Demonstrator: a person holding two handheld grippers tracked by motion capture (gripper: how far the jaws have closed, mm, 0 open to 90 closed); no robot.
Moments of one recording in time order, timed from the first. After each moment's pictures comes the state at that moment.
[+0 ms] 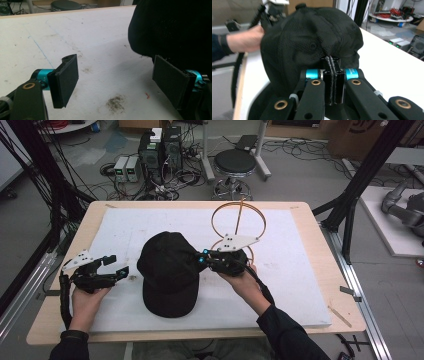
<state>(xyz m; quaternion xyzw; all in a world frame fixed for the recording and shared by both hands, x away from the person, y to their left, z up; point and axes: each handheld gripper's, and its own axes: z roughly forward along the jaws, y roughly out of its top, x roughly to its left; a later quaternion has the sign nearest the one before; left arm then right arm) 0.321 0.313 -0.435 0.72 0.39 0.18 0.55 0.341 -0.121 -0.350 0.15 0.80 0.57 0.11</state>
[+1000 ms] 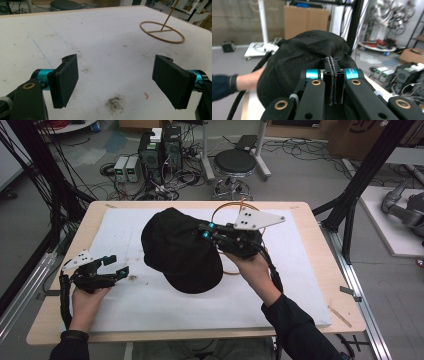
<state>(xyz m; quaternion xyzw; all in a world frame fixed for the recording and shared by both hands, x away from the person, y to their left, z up) 0.321 0.312 -0.435 0.72 0.39 0.18 0.55 0.325 -0.137 -0.255 0.14 0.74 0.64 0.17</state>
